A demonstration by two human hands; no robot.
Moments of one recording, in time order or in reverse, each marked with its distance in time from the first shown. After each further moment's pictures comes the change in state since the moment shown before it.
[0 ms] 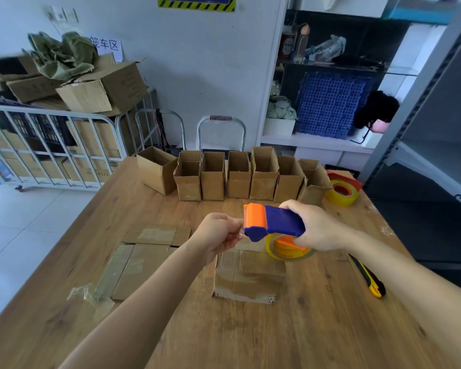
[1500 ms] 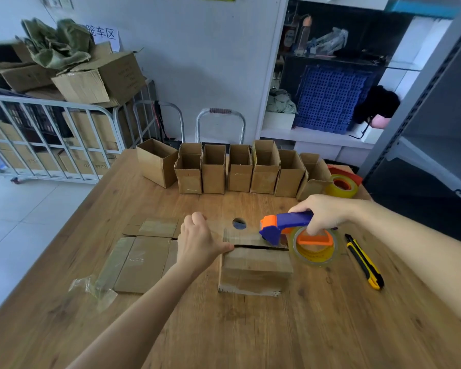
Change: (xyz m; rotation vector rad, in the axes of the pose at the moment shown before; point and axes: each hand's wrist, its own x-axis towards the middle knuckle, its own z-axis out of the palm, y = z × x) left_hand 0.020 -0.064 -0.035 0.879 0.474 0.410; right_hand 0.026 0.019 -0.029 -0.206 -0.399 0.176
